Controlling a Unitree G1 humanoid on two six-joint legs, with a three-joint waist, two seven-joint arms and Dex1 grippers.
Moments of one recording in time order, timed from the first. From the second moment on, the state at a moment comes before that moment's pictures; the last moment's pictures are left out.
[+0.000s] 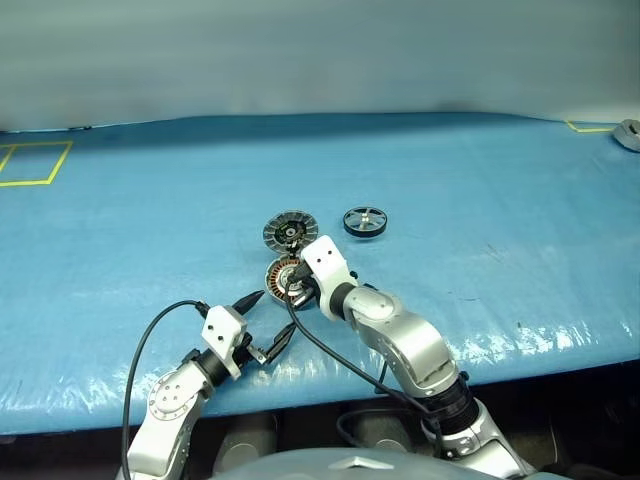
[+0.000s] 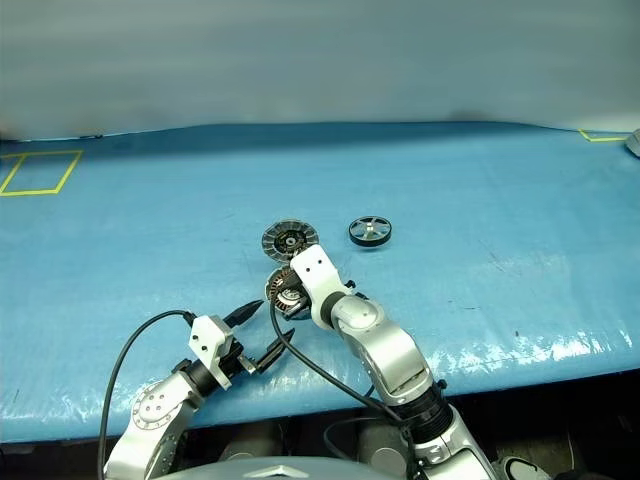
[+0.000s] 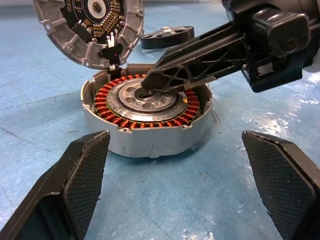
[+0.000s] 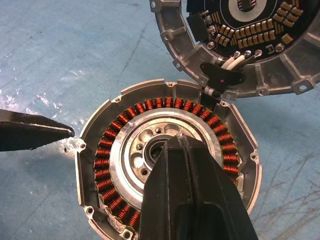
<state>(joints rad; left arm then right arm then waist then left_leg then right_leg) 0.31 0.30 -0.15 -0.16 -0.20 -0.14 -0.60 -0.27 -0.07 0.44 -0.34 0.10 0.96 0.21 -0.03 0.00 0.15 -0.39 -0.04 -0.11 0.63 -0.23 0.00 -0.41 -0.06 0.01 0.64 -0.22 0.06</state>
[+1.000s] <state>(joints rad) 0.30 0.30 -0.15 -0.16 -0.20 -0.14 -0.61 -0.25 -0.05 0.46 -0.30 0.07 0.86 0.20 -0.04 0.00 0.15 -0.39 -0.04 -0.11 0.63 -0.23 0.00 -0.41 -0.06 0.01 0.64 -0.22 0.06</state>
